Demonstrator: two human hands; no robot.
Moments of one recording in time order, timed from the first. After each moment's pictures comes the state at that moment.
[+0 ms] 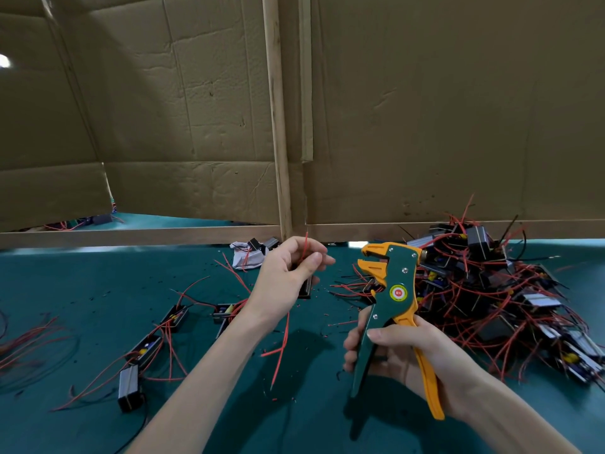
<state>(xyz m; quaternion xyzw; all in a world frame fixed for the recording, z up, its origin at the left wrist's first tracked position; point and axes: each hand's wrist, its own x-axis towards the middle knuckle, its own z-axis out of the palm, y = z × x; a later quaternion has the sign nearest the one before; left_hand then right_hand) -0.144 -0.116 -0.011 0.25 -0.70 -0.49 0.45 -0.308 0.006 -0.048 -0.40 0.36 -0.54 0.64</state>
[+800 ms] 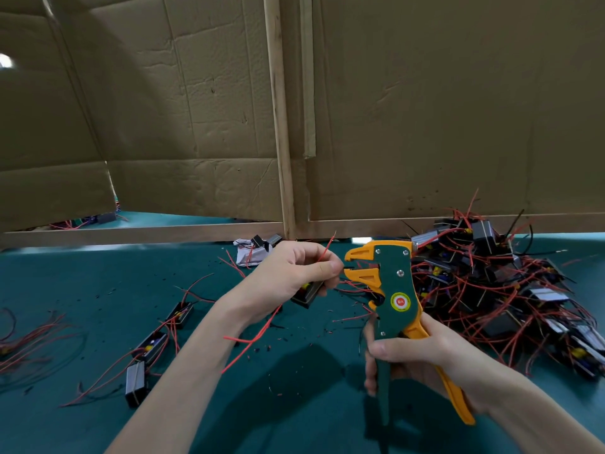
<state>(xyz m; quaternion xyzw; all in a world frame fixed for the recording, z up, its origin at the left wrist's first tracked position) -0.129 -0.102 0.023 0.23 -0.76 -0.54 0.28 -0.309 0.024 -0.028 -0.46 0.44 -0.47 0.61</state>
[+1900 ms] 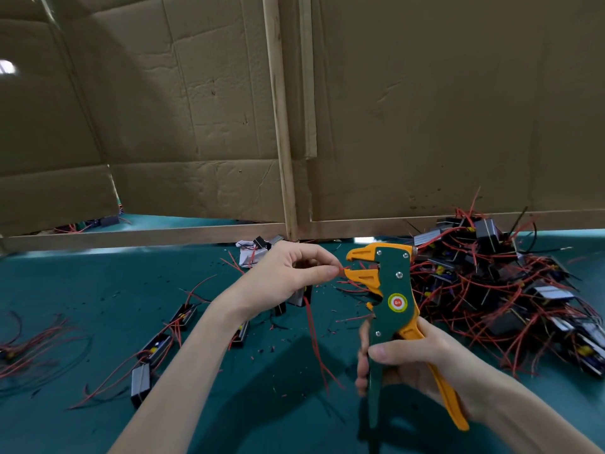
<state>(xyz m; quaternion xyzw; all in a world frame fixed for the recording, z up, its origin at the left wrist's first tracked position) -0.118 -0.109 0.026 0.24 -0.82 -0.45 0.26 -0.303 0.016 -0.039 -0.48 0.38 -0.47 0.64</state>
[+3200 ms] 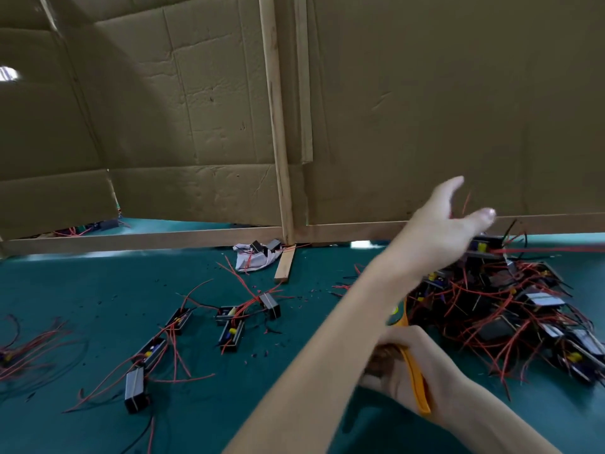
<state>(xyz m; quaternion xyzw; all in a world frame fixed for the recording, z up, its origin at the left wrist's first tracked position) -0.273 -0.047 0.075 0.23 -0.79 -0.50 0.26 -0.140 0.022 -0.183 -0.13 0.30 -0.61 0.72</state>
